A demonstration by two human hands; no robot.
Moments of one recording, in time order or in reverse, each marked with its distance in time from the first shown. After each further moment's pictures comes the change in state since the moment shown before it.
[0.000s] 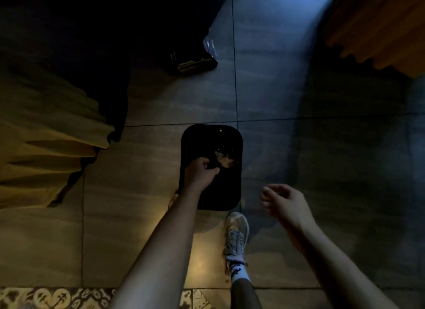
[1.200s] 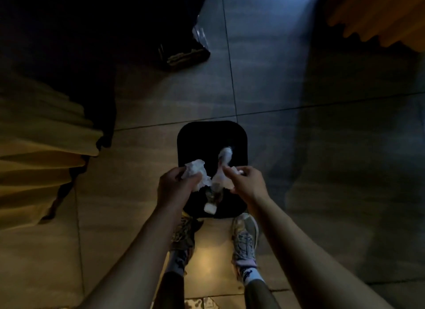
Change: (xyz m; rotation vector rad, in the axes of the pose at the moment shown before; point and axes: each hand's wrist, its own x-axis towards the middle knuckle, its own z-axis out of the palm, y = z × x) left_hand -0.006 -0.045 -0.032 -0.373 0.100 0.024; right_hand 0.105 0.008 0.108 0.066 0.019 -0.050
